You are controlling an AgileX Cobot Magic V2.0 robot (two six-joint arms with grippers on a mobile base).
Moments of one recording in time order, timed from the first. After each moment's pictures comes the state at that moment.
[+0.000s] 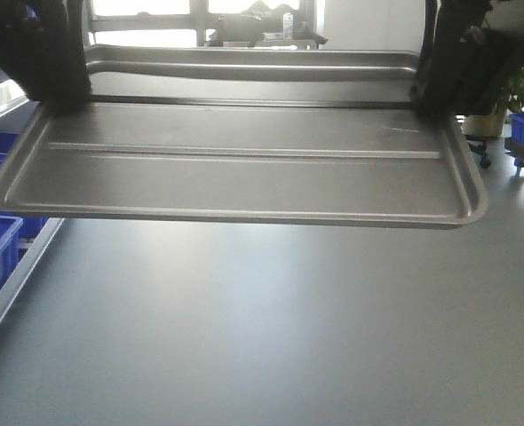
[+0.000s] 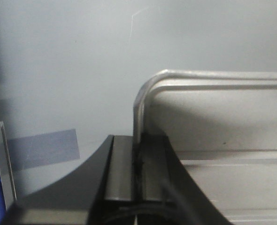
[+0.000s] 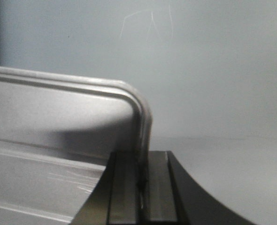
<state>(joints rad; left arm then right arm) -0.78 1.44 -1.30 0.31 1.10 -0.71 0.62 1.32 -1.13 -0.18 0.94 0.70</state>
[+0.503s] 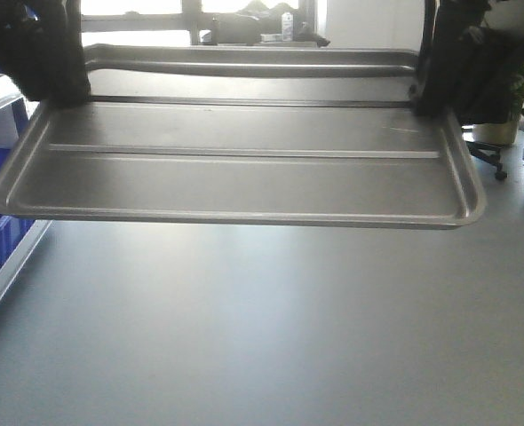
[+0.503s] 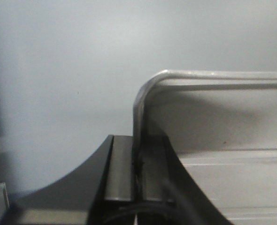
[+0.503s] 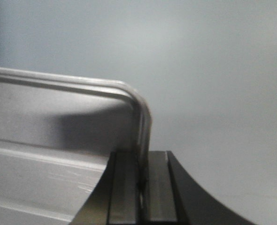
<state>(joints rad) -0.78 1.44 -1.30 0.31 1.10 -0.70 0.62 1.32 -1.13 -0.18 0.94 0.70</state>
